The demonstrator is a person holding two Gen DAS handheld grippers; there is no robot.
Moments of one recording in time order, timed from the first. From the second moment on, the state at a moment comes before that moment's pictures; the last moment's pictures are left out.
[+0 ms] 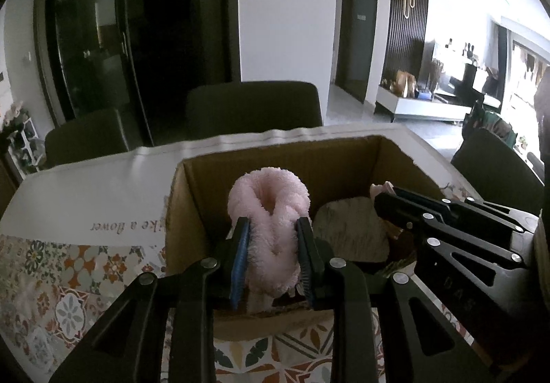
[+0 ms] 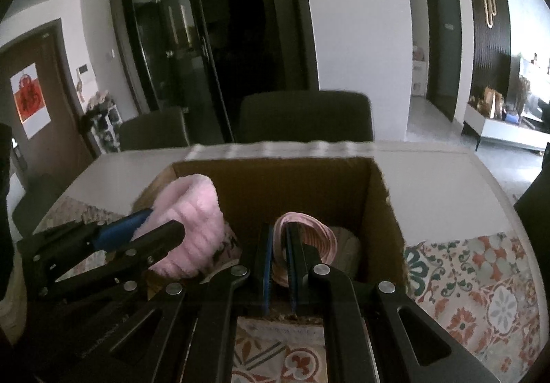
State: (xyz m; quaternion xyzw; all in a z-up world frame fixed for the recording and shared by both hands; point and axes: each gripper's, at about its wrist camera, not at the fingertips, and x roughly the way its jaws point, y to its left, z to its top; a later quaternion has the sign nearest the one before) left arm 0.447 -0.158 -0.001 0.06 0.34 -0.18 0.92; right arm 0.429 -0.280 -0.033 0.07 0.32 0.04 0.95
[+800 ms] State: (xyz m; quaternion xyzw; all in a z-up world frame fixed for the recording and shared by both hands) left arm 0.426 -0.151 0.011 0.07 0.32 -0.17 0.93; right arm 0.414 -0.287 -0.022 0.06 0.32 0.01 0.94
